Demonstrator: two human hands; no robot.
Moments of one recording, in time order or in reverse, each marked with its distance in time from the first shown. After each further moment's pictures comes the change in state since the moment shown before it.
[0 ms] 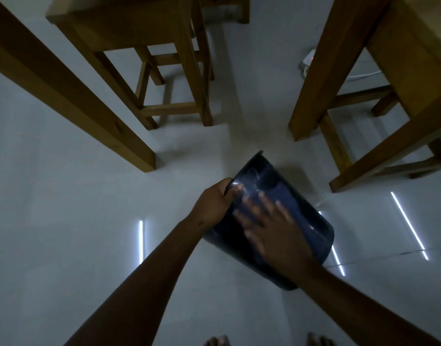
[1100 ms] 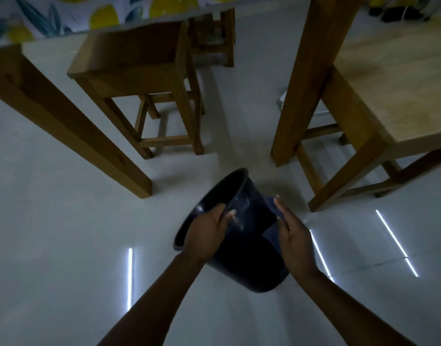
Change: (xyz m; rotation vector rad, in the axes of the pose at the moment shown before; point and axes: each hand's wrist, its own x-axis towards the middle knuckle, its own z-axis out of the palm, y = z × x) left_hand -0.039 0.025 -0.003 0.265 0.212 0.180; right_hand -0.011 0.022 -0.064 0.726 0.511 0.517
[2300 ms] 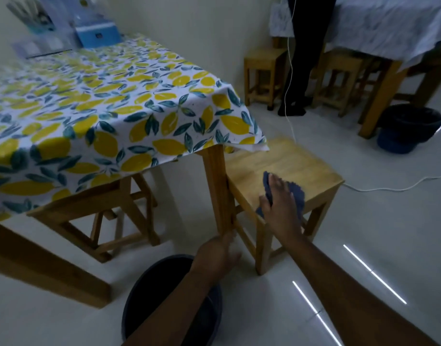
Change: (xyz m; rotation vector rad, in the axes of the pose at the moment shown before) left_hand 0.071 0.222 -0.035 0.233 -0.239 0.337; right_hand 0.162 -0.065 -0.227 -0.337 0.326 0.085
